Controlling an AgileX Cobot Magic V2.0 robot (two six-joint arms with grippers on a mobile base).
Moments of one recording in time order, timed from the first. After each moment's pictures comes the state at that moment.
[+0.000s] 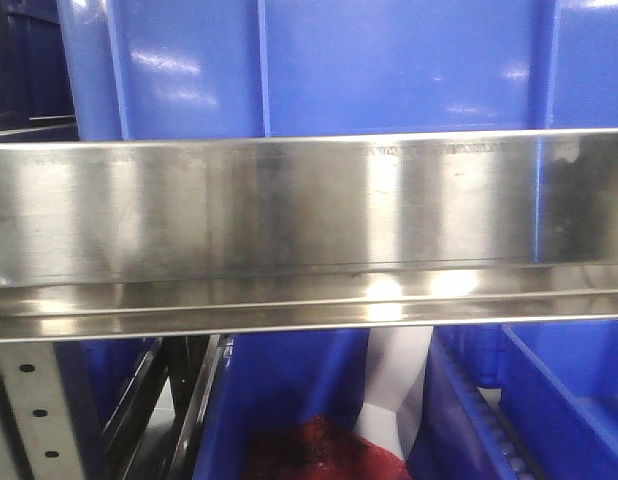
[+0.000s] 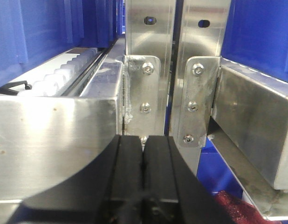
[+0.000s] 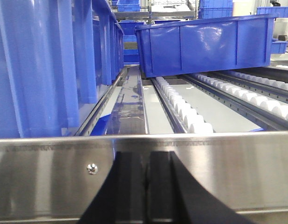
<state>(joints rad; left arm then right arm) -0.06 -0.02 0.03 -0.04 0.12 0.03 0.02 -0.01 0.03 0.03 0.02 0.05</state>
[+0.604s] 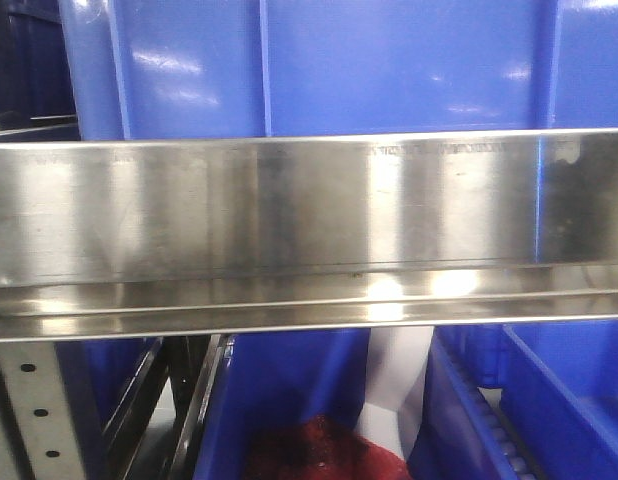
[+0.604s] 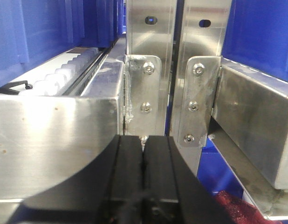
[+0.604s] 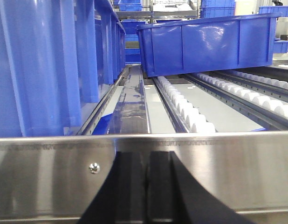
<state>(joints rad) -0.06 -0.02 0.03 -0.04 0.12 0.03 0.02 -0.01 0.03 0.03 0.02 0.06</state>
